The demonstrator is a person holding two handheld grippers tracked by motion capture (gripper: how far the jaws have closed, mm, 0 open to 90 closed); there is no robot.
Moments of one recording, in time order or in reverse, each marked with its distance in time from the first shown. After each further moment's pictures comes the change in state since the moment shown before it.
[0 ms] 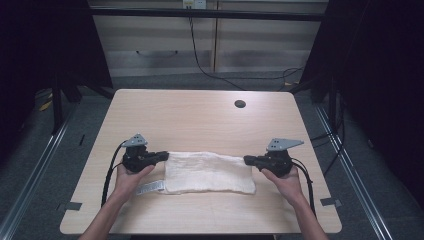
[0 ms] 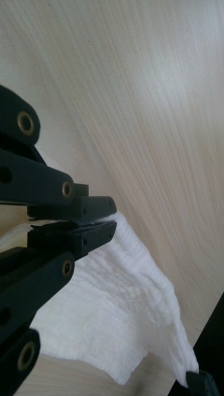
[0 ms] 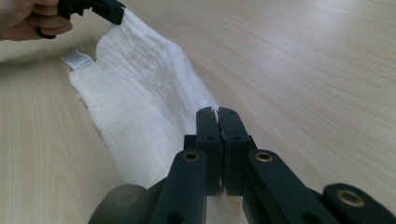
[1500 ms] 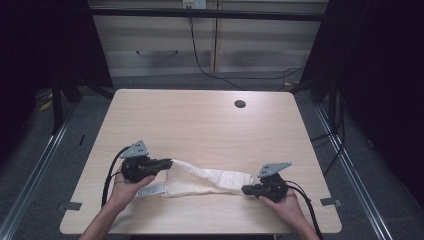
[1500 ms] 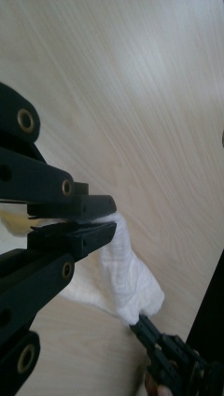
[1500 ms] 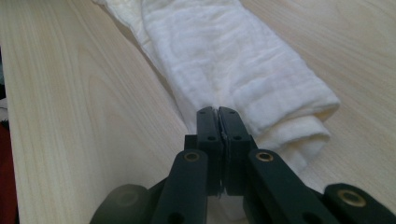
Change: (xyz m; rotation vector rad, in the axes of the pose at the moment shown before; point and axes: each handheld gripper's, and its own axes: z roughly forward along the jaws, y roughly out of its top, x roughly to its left) left arm -0.041 0.001 -0.023 -0.010 -0.083 0.137; right arm 0.034 -0.053 0.012 0.233 0.069 0.027
